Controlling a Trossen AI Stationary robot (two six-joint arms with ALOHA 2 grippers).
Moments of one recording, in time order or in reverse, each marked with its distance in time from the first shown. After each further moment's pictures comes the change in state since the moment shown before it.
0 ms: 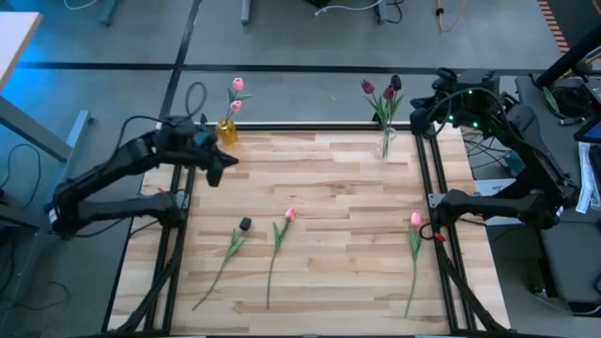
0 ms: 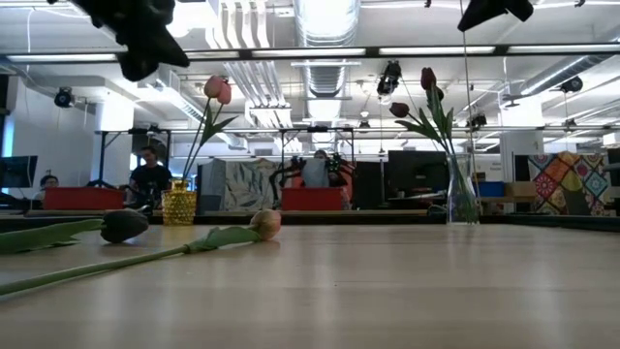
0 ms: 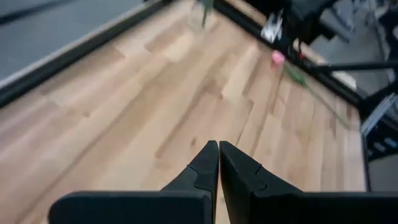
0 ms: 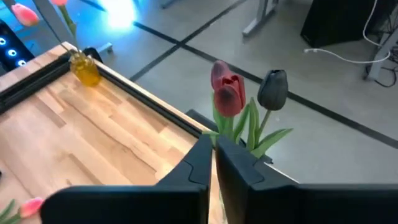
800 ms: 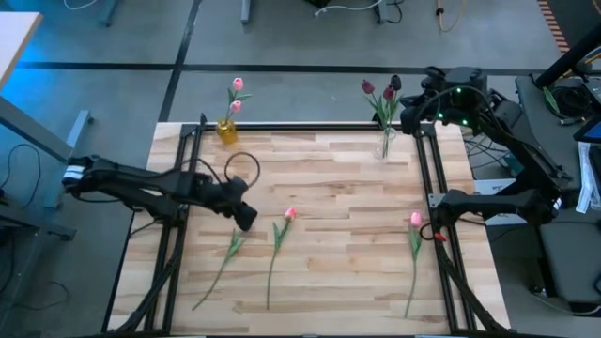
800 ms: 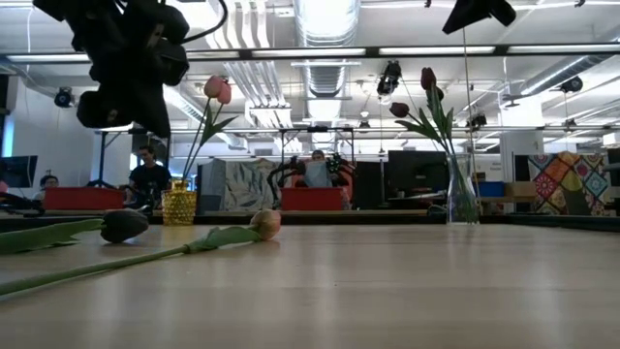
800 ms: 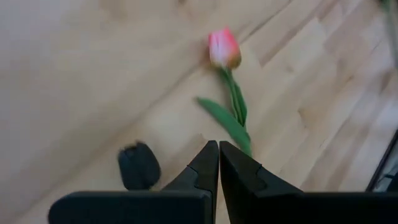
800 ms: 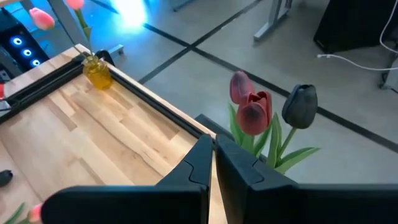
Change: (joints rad) left arm -0.617 0.284 -0.176 0.102 -0.330 -0.751; right arm 0.048 0.052 -0.005 0.071 0.001 0.009
